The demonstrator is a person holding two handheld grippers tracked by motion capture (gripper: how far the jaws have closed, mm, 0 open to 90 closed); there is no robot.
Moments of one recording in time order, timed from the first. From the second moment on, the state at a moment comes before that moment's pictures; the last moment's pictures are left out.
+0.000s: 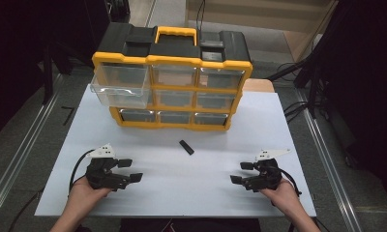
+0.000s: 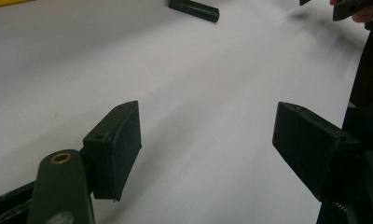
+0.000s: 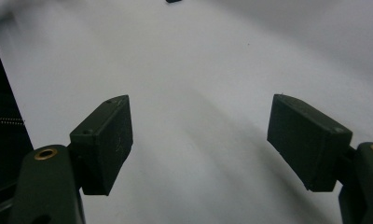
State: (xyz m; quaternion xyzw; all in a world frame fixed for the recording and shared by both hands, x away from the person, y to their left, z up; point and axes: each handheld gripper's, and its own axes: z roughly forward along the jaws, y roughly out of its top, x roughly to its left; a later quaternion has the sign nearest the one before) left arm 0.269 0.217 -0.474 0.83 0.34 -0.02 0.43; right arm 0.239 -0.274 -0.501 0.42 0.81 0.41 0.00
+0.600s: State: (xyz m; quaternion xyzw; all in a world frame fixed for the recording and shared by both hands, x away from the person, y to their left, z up) left arm 0.269 0.217 -0.474 0.83 0.35 -0.02 0.43; right arm 0.254 -0.247 -0.466 0.40 0.81 0.42 0.03
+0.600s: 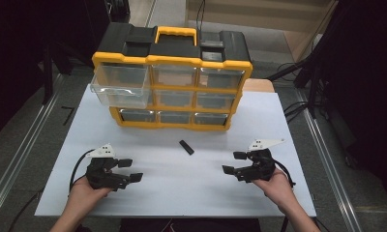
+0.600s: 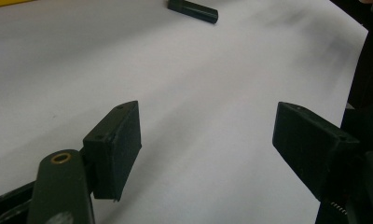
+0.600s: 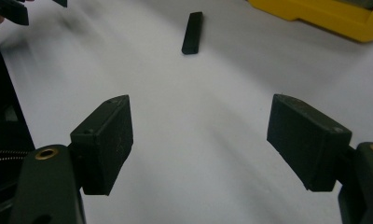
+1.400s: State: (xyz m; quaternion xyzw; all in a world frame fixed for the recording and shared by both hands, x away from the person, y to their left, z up) left arm 0.269 0.218 -0.474 0.83 0.35 -0.02 0.43; right arm 0.293 -0.207 -0.445 0.39 0.81 0.43 0.02
